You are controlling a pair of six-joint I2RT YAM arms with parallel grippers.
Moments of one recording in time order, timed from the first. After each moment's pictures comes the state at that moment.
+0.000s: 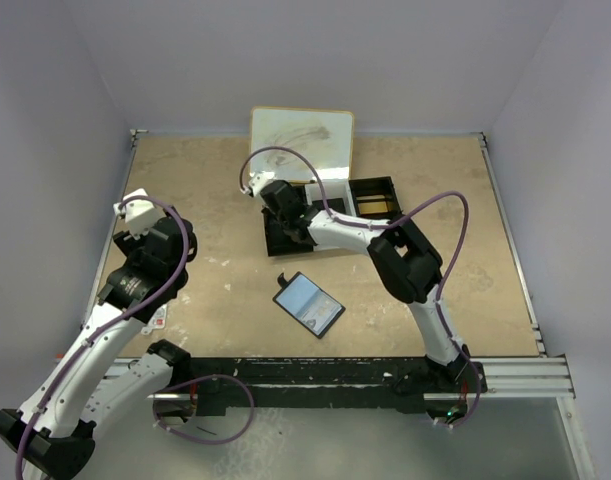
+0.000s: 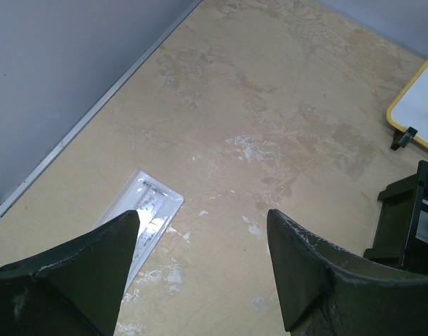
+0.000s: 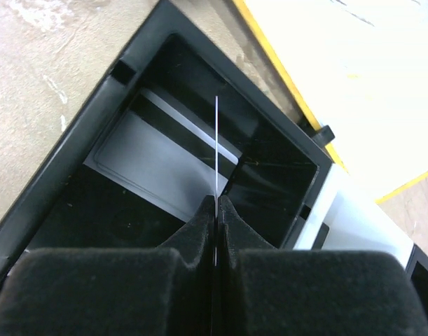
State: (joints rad) left arm -0.47 0.77 0.88 -0.73 -0.91 -0.62; right arm 0.83 2.18 1.63 -0.15 0.49 -0.32
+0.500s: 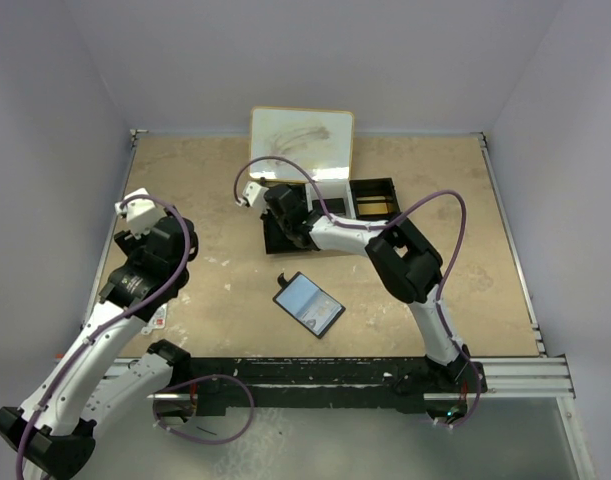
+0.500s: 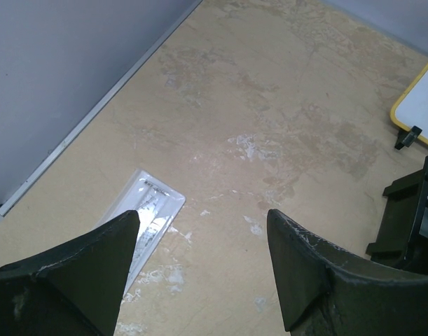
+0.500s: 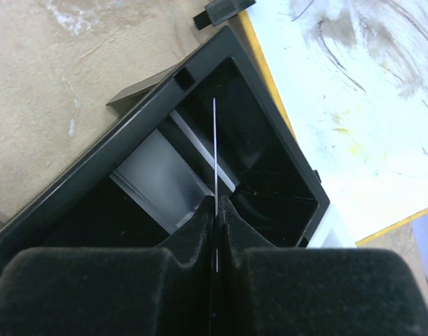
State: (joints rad) left arm -0.47 0.78 0.88 -0.73 -0.91 -0.63; right arm 0.83 2.18 1.54 0.06 0.42 -0.57
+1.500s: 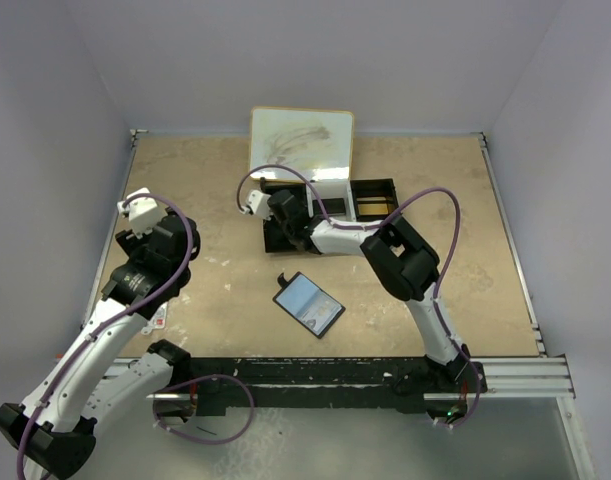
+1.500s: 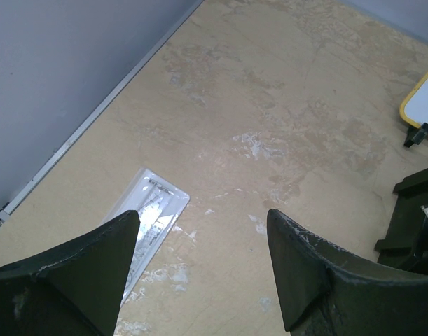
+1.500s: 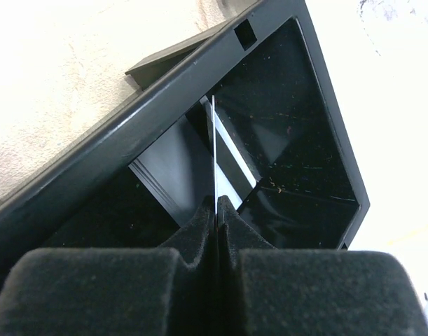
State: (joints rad) left arm -0.47 0.80 0.88 -0.74 -0.92 -0.62; right arm 0.82 2.21 1.48 0.12 0.39 -0.63
